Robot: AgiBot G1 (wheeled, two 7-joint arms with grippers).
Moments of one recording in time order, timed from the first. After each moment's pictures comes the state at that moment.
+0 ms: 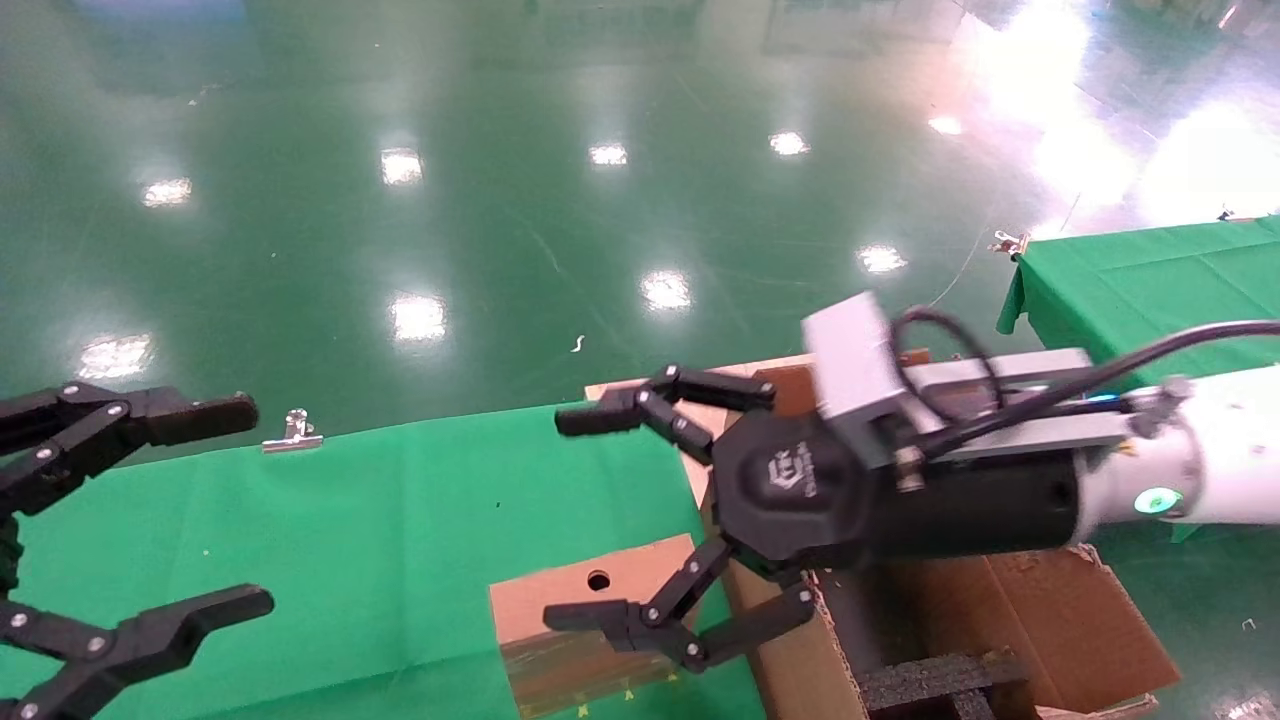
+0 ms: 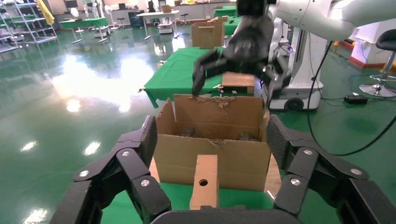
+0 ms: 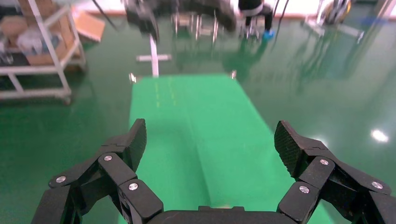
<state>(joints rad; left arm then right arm) -1.09 0.59 0.33 -1.26 0.69 1.47 -0.16 1.15 -0.63 -0.37 1.25 -0.89 -1.52 0.22</state>
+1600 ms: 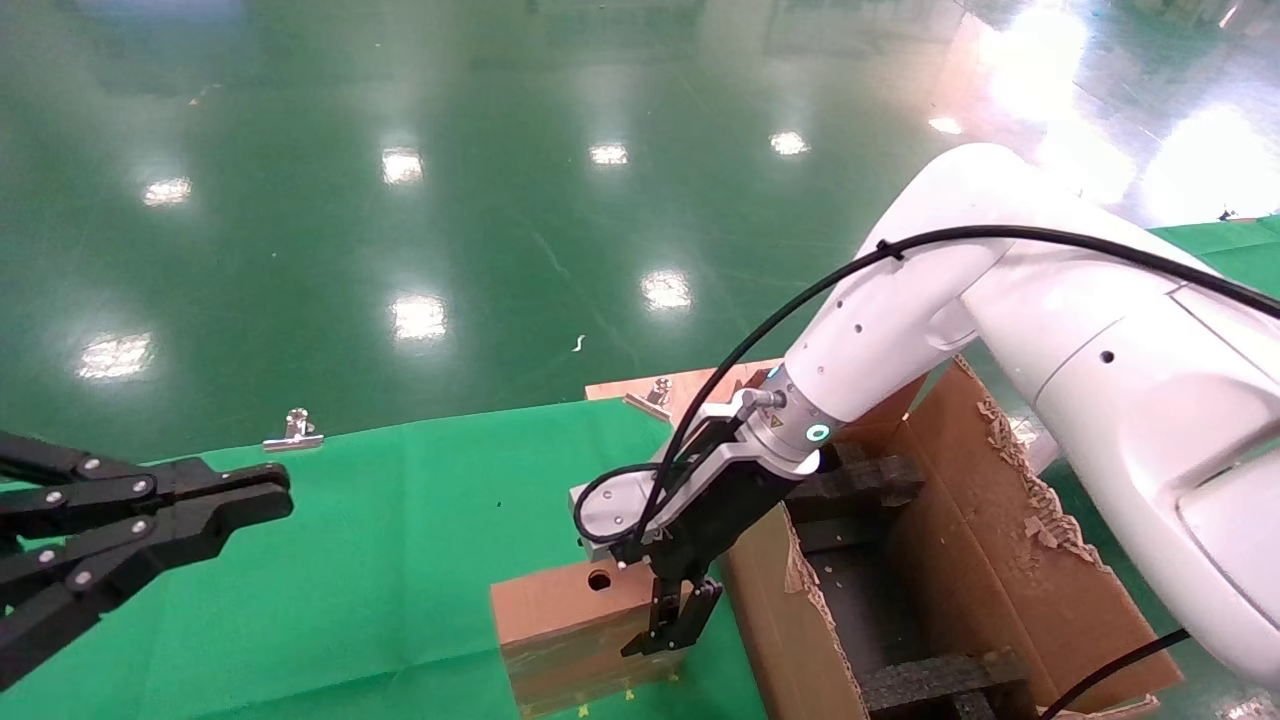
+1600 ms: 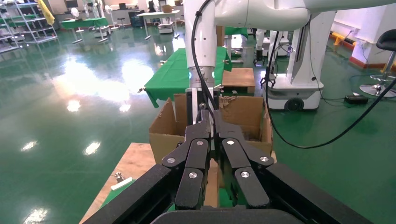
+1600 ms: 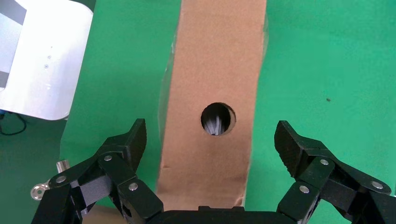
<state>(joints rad) -1.09 0.59 0.33 -1.26 0.69 1.47 -0.16 1.69 -1.12 -1.02 0.68 -1.57 -1.58 -0.06</state>
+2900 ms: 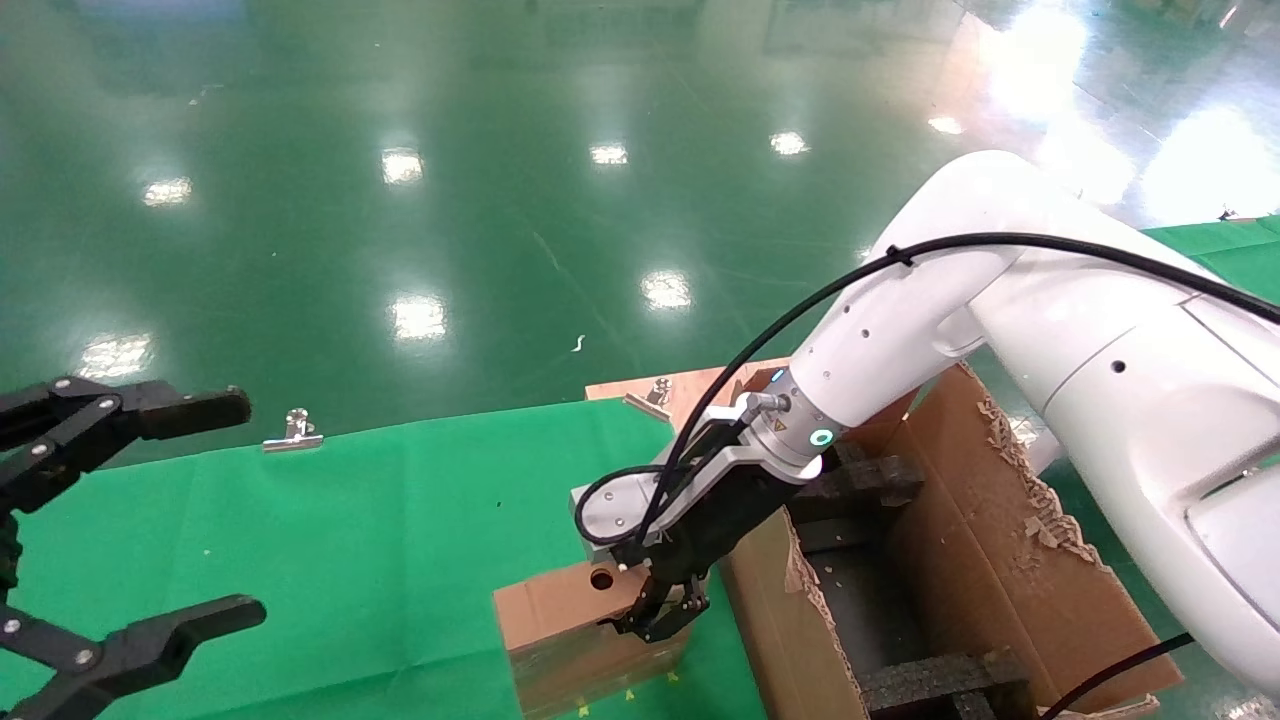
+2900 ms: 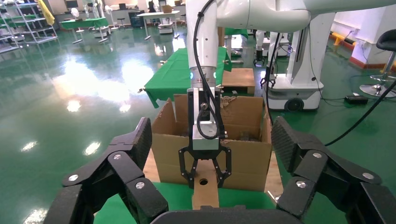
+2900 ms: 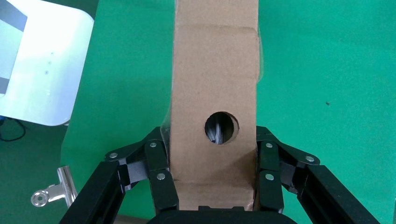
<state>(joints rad) -1.09 0.59 0.33 -1.26 0.69 1.47 -0.16 1.69 -1.10 -1.00 0.70 -1.56 -1.58 -0.06</state>
